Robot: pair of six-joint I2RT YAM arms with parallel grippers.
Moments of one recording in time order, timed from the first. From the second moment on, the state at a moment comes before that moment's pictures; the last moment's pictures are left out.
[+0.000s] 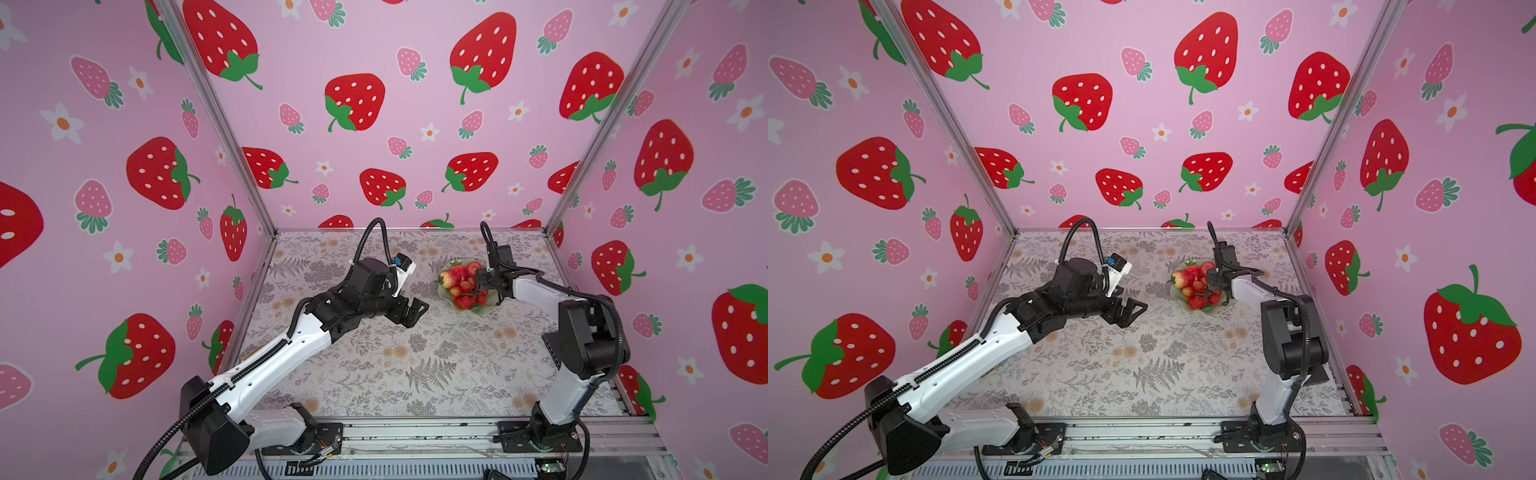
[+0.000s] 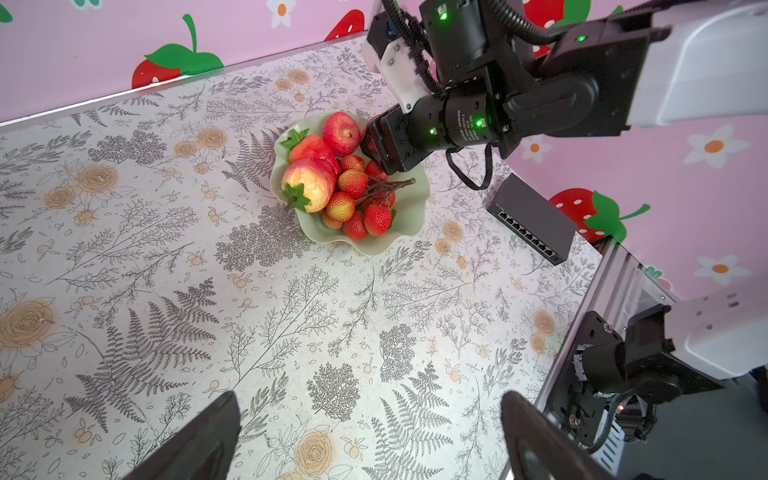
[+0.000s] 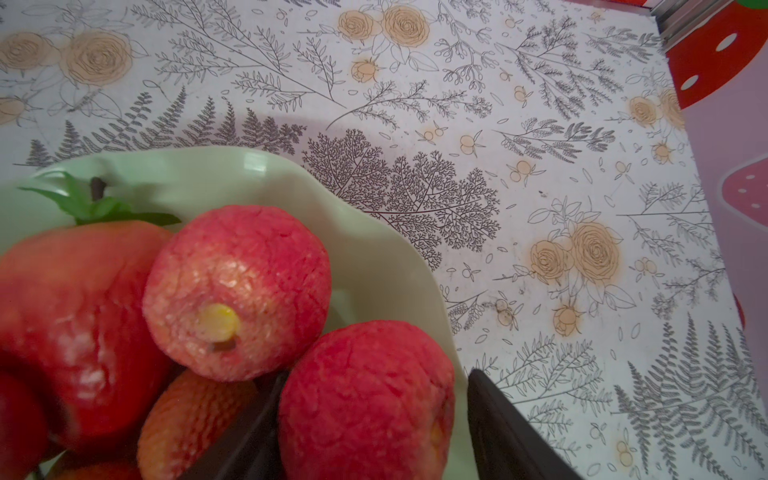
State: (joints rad) left arm -0.71 1.26 1.17 -0.52 0.22 -0.15; right arm 0.31 1.77 1.14 -0.21 0.25 0.05
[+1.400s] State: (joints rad) left arm -0.15 1.38 0.46 0.34 -0.55 -0.07; right arm 0.15 0.90 0.09 0.57 0.51 0.12
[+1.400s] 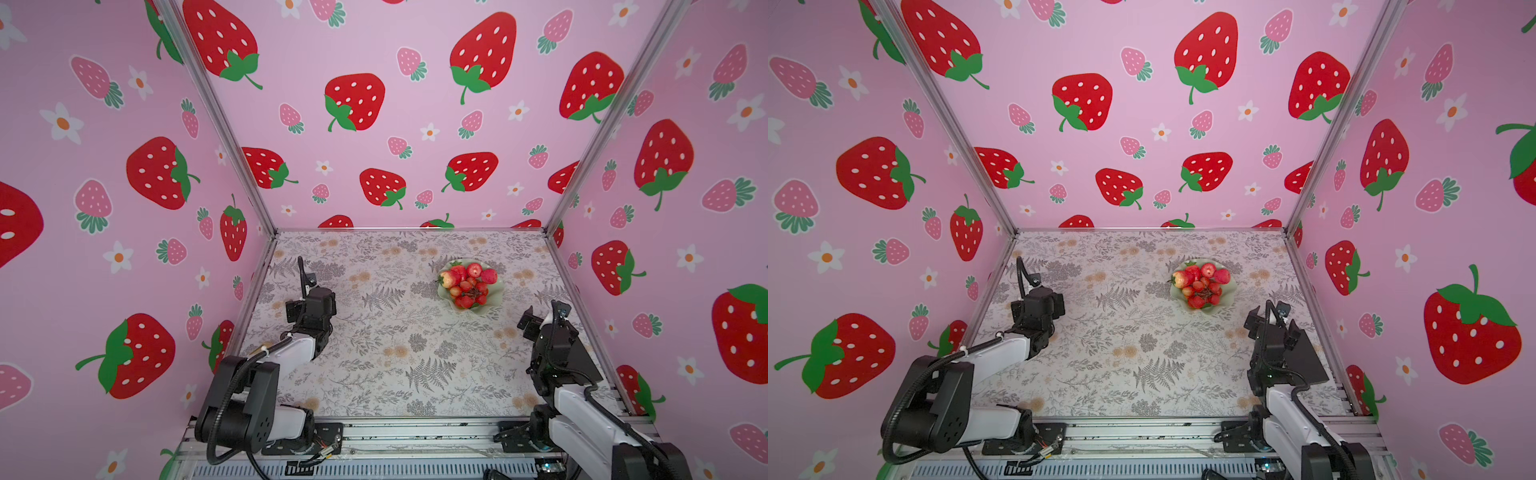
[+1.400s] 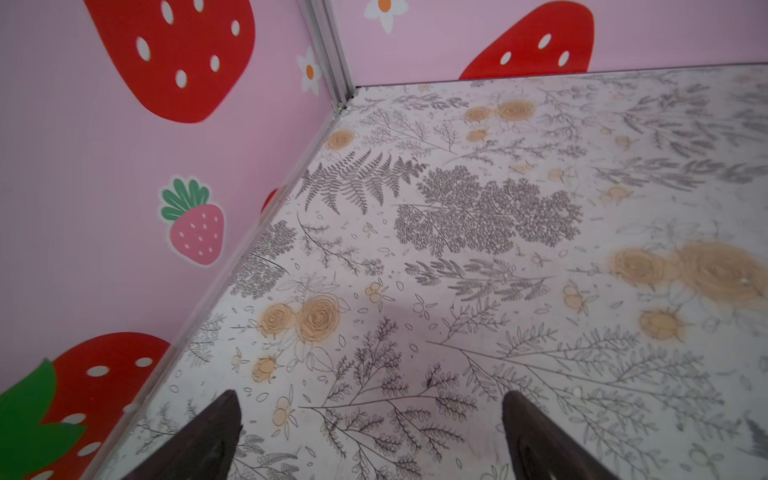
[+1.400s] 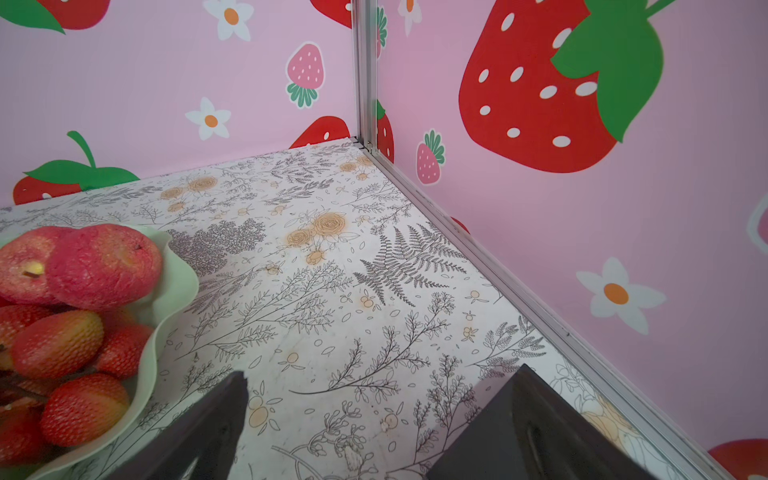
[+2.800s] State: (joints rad) left arm -0.05 1.55 0.40 0.69 -0.22 -0.03; right arm 0.13 1.58 0.26 1.20 0.16 -0.12
